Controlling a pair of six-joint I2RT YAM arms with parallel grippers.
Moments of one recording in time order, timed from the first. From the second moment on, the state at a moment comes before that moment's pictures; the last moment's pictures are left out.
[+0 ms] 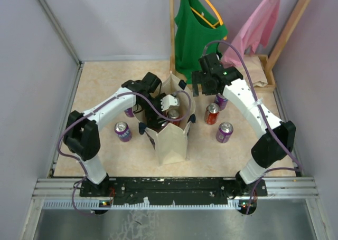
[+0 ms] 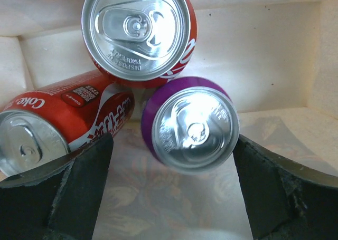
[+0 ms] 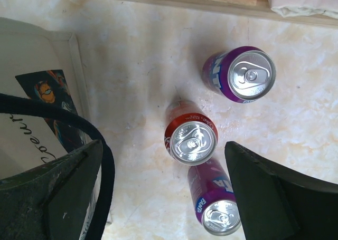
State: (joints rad) left arm -0.60 1.78 1.47 -0.93 0.41 0.80; right arm 0.48 1.60 1.62 -0.96 0.28 0.29
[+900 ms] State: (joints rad) left arm -0.62 1.66 1.64 -0.83 0.28 0.67; right arm 0.48 1.60 1.62 -0.93 0.25 0.28
